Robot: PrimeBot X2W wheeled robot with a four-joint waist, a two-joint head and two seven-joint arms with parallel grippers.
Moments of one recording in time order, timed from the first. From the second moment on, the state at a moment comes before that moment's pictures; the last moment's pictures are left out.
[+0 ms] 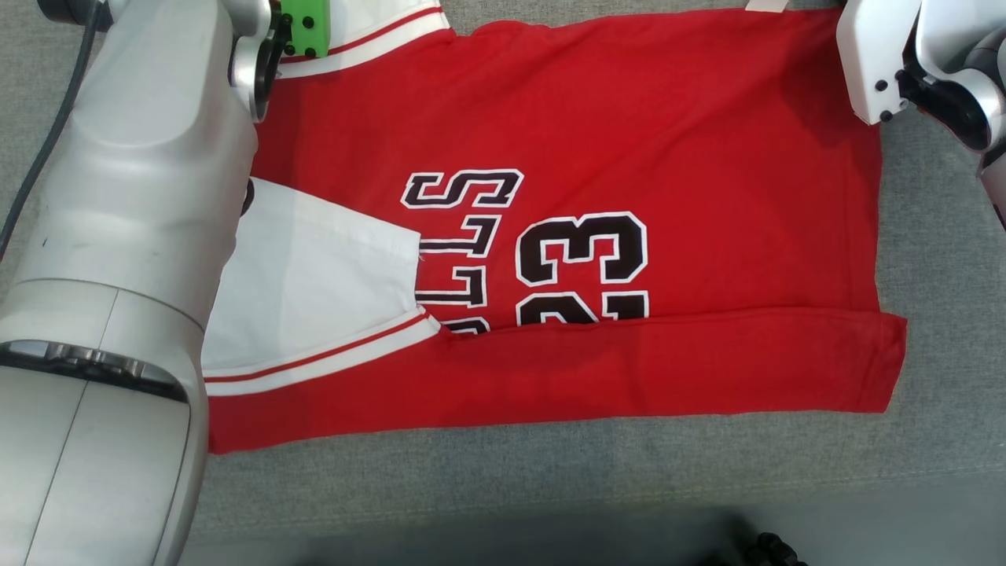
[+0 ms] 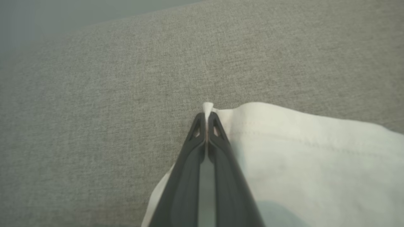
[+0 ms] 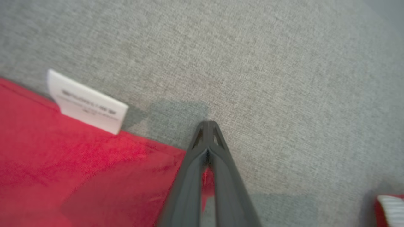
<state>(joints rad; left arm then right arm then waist) -1.41 0.06 -0.48 1.20 -0.39 0.03 0.20 -1.11 -0.52 0.54 0.44 0.45 0.13 0.70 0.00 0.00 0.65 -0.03</state>
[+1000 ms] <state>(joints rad) -1.38 0.06 -0.50 1.26 -0.44 0.02 0.20 -1.02 -0.61 0.45 0.14 0.48 0.13 0.69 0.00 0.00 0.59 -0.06</state>
